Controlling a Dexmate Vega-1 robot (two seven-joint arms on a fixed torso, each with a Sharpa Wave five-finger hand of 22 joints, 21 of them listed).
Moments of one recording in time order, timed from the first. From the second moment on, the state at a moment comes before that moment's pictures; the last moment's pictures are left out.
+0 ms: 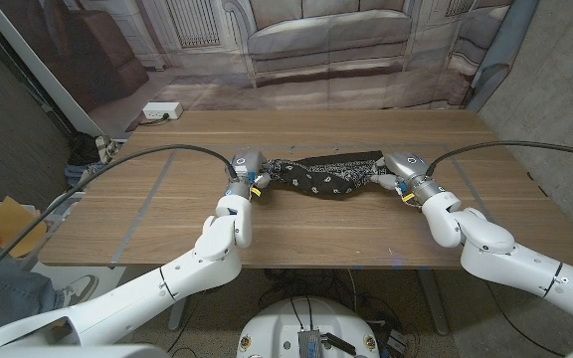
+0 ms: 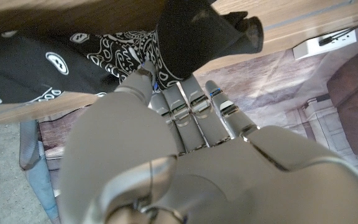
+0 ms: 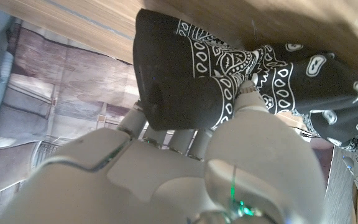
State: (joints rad) left arm 0.84 0.70 0.84 -2.05 0.72 0.89 0.24; left_hand 1.09 0.07 0.46 -0.12 0.18 1.02 -0.06 0.42 0.20 1.16 -0.17 0.29 0.29 1.08 -0.17 0.19 0.17 0.42 -0.05 0.25 0.18; right arm -0.98 -1.02 -0.63 -2.00 -0.58 -0.47 -0.22; right_hand 0.95 0.12 0.15 -0.12 0.20 1.03 -0.22 0.37 0.26 0.93 -0.22 0.28 0.20 0.78 -0.08 0.21 0.19 0.49 0.07 0.32 0.22
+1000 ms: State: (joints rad) left arm 0.74 0.71 0.60 -1.98 0.09 0.78 0.07; left_hand 1.03 0.09 0.47 -0.08 0.17 1.00 -0.02 0.40 0.20 1.16 -0.12 0.28 0.31 1.12 -0.14 0.19 0.17 0.46 -0.02 0.25 0.18; right arm -0.66 -0.90 -0.72 -1.92 -0.54 -0.58 0.11; right_hand 0.95 0.12 0.15 -0.13 0.19 1.05 -0.22 0.38 0.26 0.95 -0.22 0.28 0.20 0.79 -0.09 0.21 0.19 0.51 0.09 0.33 0.22
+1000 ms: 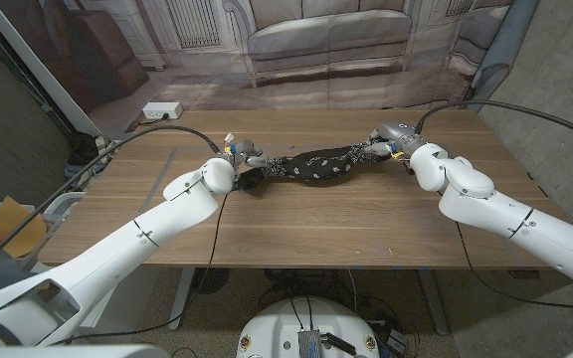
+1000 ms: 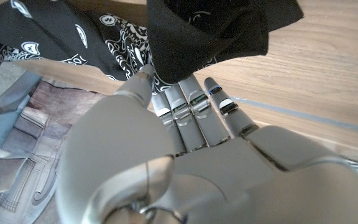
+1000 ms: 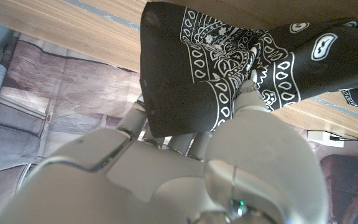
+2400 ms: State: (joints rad) left arm 0.12 0.64 1.11 -1.61 0.19 1.04 -0.18; left_hand 0.93 0.07 0.46 -0.04 0.17 0.82 0.01 0.23 0.20 0.88 -0.09 0.18 0.29 0.72 -0.04 0.17 0.18 0.22 0.07 0.20 0.19; right arm -0.13 -0.52 -1.05 -1.14 -0.46 -0.56 0.39; right_hand 0.92 0.12 0.17 -0.12 0.18 0.98 -0.22 0.36 0.24 0.94 -0.21 0.23 0.19 0.80 -0.09 0.19 0.19 0.52 0.02 0.34 0.22
